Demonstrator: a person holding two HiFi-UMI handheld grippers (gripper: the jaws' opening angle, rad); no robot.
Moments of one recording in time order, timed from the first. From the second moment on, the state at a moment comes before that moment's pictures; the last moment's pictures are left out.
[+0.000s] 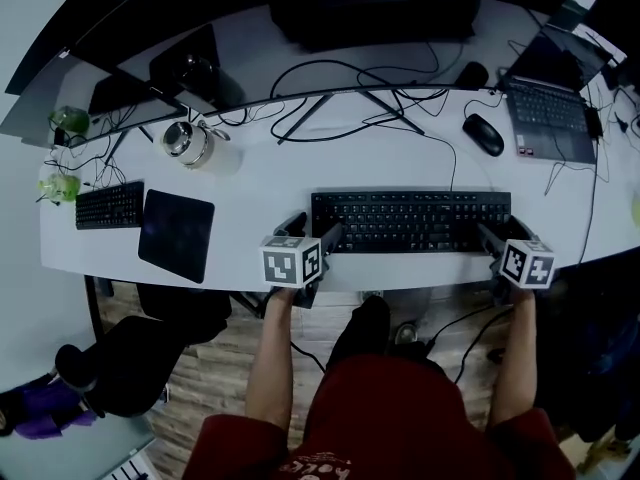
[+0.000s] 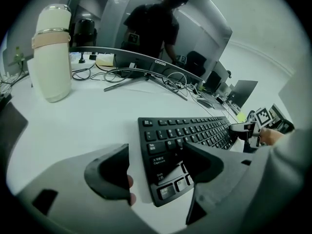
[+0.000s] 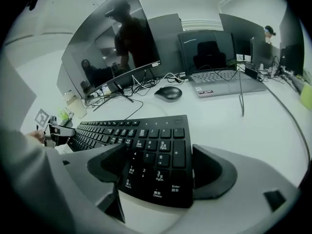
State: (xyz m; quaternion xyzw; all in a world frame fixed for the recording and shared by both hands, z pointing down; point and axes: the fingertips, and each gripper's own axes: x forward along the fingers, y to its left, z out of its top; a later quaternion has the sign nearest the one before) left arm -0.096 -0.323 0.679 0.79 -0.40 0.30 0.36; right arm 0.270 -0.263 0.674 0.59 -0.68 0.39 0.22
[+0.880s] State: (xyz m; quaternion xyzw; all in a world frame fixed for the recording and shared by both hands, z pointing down) left arm -0.103 -0.297 0.661 0.79 -0.43 0.30 0.33; right arm 0.254 -0.258 0.664 0.58 -0.70 0.36 0.21
